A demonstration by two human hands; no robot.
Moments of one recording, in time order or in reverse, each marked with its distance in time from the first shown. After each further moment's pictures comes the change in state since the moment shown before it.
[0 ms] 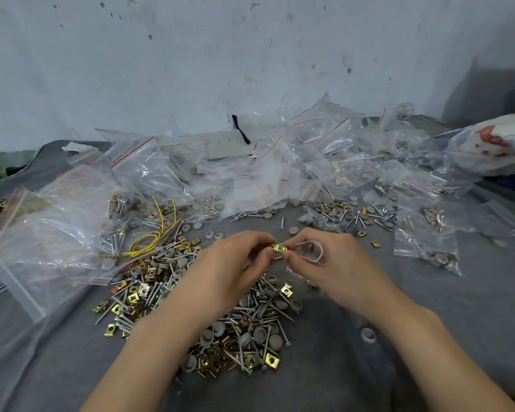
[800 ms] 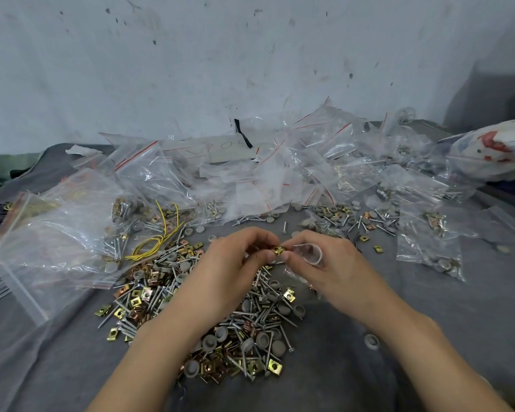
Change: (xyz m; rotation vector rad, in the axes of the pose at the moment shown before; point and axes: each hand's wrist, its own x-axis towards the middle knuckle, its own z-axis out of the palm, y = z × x) left_hand 0.005 -0.006 0.002 -0.186 0.037 -0.049; right_hand 0.002 -0.005 0.004 0.050 -0.009 -0.048
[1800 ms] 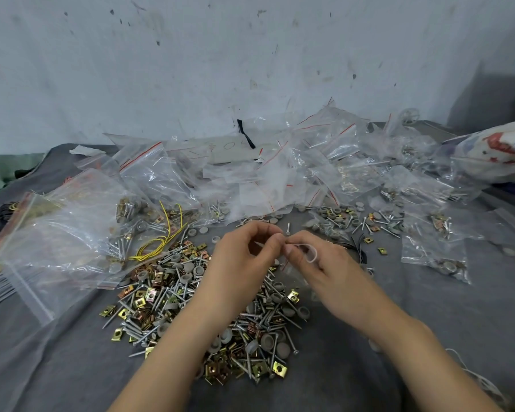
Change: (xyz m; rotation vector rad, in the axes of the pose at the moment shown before) left_hand 0.005 0.020 0.010 -0.343 0.145 -0.148; right_hand -0.001 -0.011 0.008 0.091 -0.049 0.020
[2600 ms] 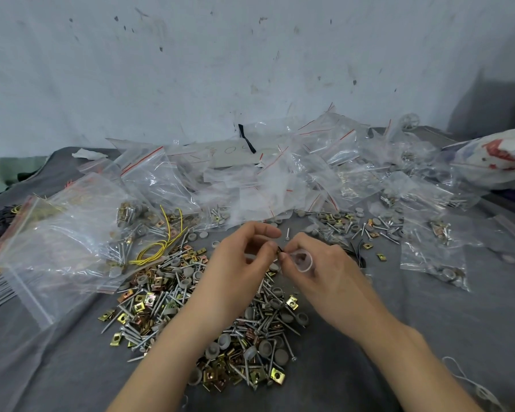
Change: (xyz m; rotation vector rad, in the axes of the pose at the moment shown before) left_hand -0.002 0.003 -0.005 -0.004 -0.023 -0.013; right_hand -0.001 -0.004 0.003 -0.209 0.100 -0.042
